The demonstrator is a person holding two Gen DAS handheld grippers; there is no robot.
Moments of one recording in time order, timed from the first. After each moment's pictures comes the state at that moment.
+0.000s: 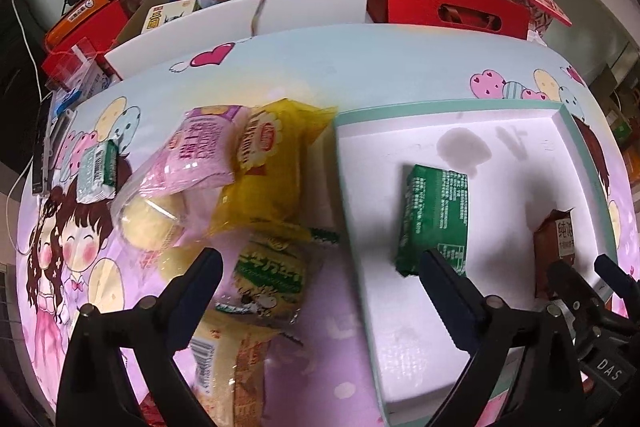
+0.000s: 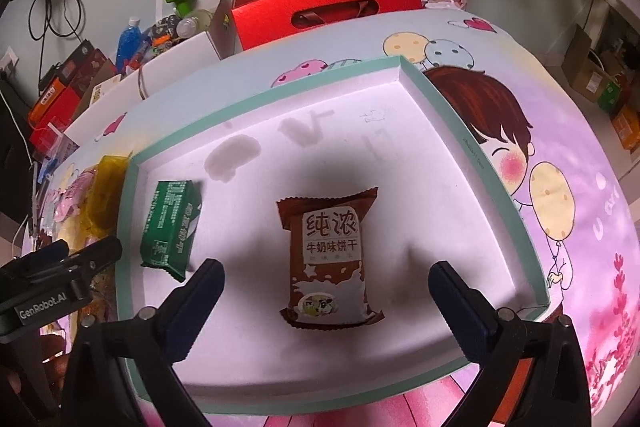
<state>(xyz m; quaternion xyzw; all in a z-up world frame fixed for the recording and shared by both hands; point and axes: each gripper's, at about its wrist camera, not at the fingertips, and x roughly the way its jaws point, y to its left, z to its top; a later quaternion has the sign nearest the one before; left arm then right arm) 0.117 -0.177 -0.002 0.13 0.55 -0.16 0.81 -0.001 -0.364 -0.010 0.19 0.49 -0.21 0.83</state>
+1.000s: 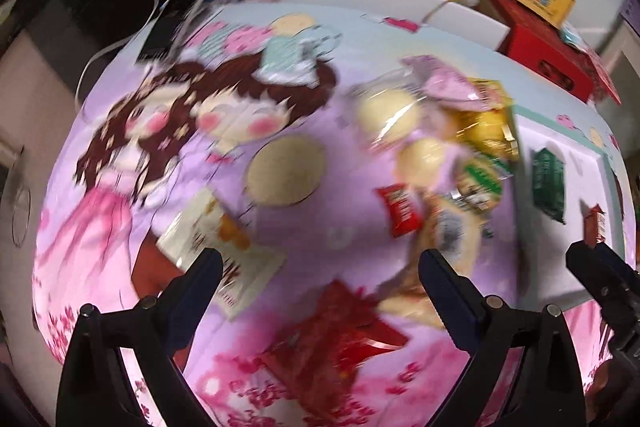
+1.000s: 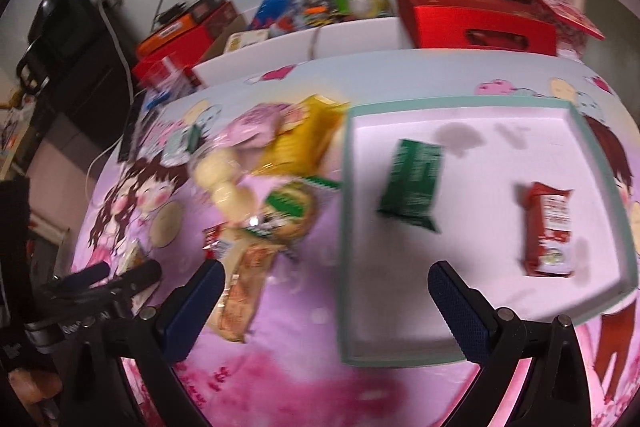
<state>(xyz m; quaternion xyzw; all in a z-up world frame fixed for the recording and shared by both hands) 0.076 0.022 0.000 0.01 0.57 -0.05 0.82 0.026 -0.201 0.019 0.15 0.48 -0.04 0.86</state>
